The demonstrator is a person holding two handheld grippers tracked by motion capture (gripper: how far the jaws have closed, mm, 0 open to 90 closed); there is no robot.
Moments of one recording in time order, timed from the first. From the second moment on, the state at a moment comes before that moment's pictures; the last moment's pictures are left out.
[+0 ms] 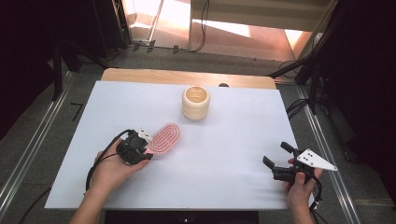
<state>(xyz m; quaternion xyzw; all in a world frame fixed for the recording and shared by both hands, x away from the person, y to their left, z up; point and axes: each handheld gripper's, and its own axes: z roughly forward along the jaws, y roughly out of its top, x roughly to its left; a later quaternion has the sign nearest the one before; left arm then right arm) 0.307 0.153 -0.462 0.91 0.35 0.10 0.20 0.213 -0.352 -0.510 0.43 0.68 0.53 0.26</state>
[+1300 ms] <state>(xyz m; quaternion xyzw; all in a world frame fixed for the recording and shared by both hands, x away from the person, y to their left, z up) 0.299 0.138 -0.439 0.87 0.33 0.14 0.33 0.245 -0.301 -0.445 0.42 0.68 0.56 0.22</state>
